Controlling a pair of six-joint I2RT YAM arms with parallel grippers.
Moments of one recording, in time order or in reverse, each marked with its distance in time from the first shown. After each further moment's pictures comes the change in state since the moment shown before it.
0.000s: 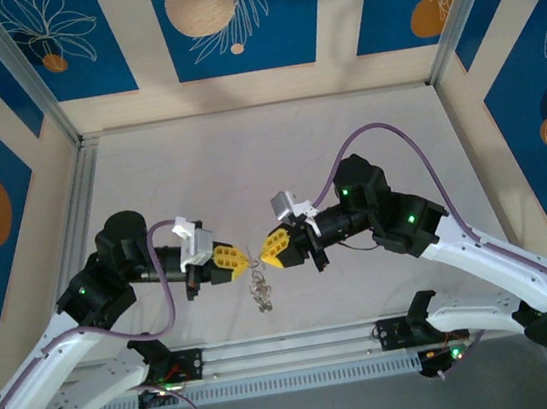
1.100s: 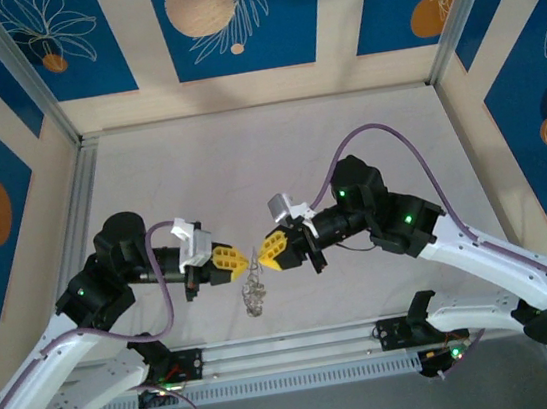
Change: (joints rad) left arm 0.000 -0.006 0.000 0.000 0.000 0.000; right arm 0.019 0.016 0.007 0.010 -0.004 0.000
